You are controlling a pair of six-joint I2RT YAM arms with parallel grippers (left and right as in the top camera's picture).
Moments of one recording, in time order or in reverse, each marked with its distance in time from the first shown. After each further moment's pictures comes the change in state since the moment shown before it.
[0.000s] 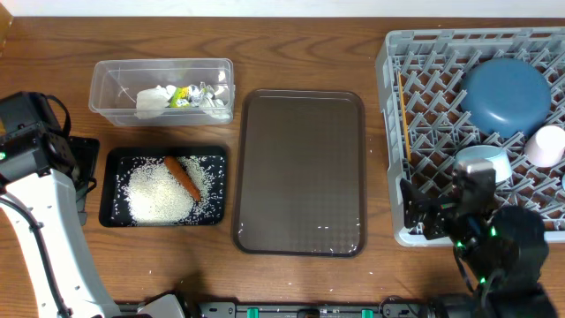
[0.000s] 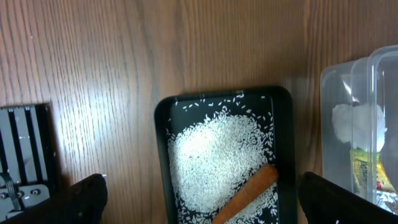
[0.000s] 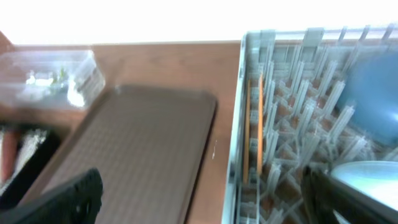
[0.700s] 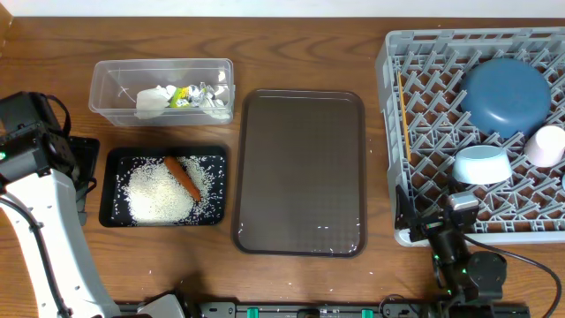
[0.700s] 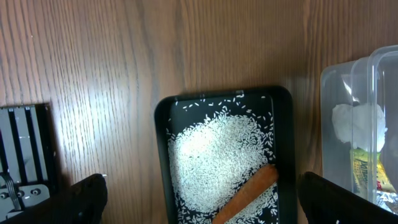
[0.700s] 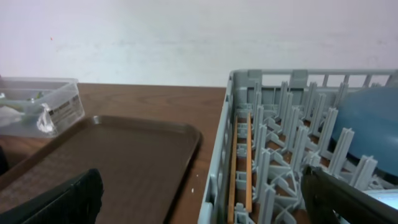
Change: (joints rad) left arm 0.000 0.000 0.000 0.000 0.000 0.000; right arm -0.077 -0.427 -0.608 0.503 -0.042 -0.027
